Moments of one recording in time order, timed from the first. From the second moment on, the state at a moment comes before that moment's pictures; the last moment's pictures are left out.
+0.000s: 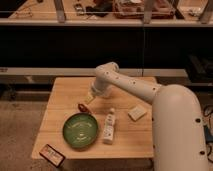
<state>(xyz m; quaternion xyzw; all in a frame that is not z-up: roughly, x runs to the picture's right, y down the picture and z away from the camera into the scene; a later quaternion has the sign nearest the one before) -0.073 0.049 0.895 0.03 -0.33 -0.83 0.45</state>
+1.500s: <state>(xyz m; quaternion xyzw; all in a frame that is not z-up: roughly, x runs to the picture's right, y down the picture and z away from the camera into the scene) -0.089 0.035 0.892 0.07 -0.30 -0.83 0.46</state>
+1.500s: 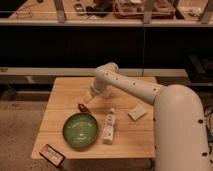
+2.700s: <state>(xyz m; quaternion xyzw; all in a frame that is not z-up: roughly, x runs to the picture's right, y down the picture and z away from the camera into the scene) -0.142 0.048 0.894 0.14 -0.24 -0.85 0.45</state>
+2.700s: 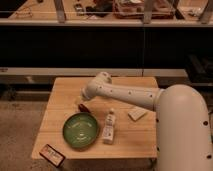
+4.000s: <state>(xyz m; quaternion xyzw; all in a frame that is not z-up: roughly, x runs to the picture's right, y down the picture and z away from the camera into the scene) -0.146 0.084 0.912 0.13 -0.27 -0.85 0.44</state>
